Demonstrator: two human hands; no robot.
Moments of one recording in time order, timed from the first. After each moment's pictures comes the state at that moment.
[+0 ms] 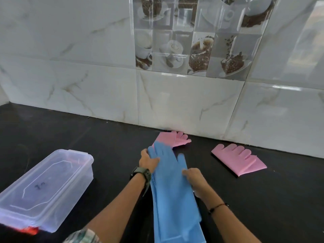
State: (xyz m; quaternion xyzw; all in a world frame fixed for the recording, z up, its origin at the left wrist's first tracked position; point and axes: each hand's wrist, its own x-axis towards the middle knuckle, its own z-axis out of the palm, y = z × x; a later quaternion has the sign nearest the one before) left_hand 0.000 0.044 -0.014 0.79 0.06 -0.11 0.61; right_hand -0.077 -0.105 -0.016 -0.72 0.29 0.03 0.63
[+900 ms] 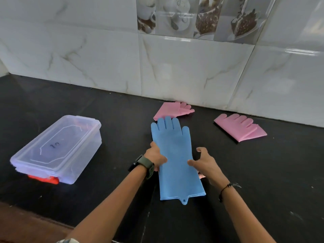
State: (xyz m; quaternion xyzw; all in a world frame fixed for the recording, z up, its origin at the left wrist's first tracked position) left_hand -0.085 0.066 -0.014 0.88 0.00 -0.30 0.38; right_hand -0.153 -0.100 -0.028 -0.84 0.28 0.10 0.46
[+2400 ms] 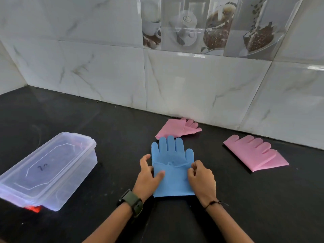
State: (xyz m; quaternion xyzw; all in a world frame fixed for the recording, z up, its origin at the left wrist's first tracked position) left_hand -0.080 0.066 -0.033 0.79 0.00 -0.13 0.59; right_hand -0.096 -0.104 -0.049 -0.91 0.20 -0.09 0.35
